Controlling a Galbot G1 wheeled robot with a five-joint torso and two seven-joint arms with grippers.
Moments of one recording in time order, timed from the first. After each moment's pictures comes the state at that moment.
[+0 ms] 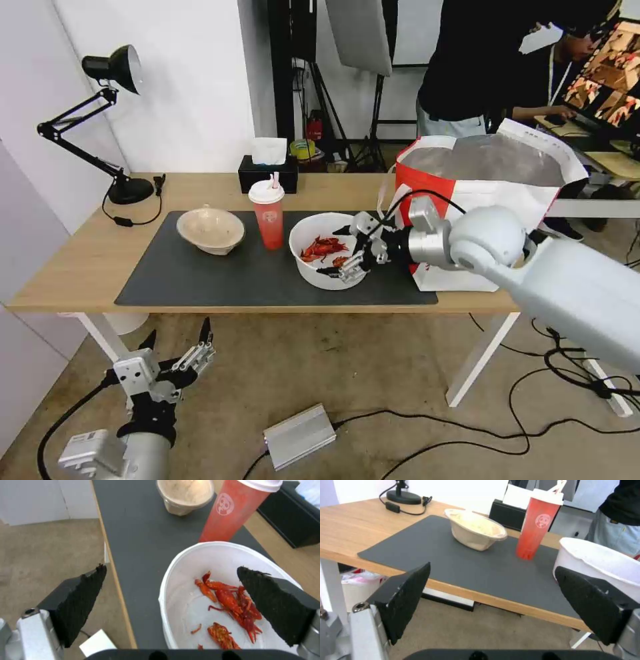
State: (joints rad) left arm 1.91 -1.59 -0.61 -2.50 -0.27 0.18 -0.08; right arm 0.00 0.68 -0.58 1.81 0.86 -0.54 -0.48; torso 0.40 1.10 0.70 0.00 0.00
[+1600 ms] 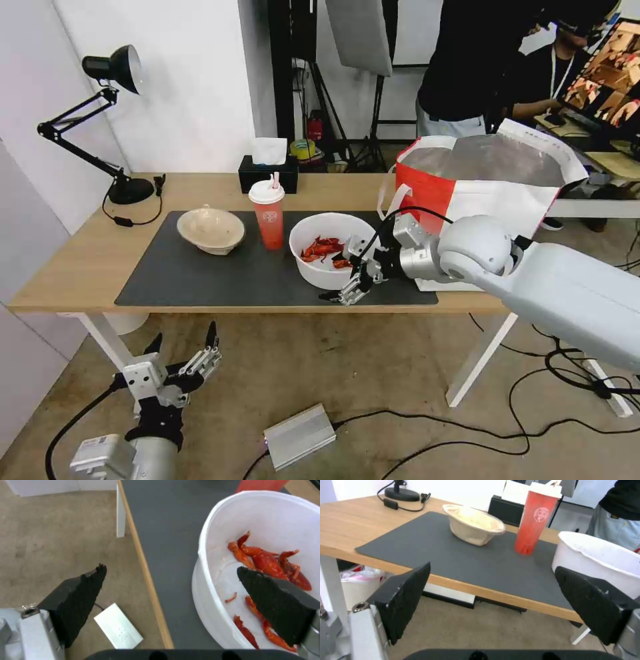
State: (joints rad) left arm 1.93 -1.59 -0.58 -2.49 -0.24 0.16 -0.09; right arm -0.04 0.67 -0.65 1.82 0.79 -0.56 -0.50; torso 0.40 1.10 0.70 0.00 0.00
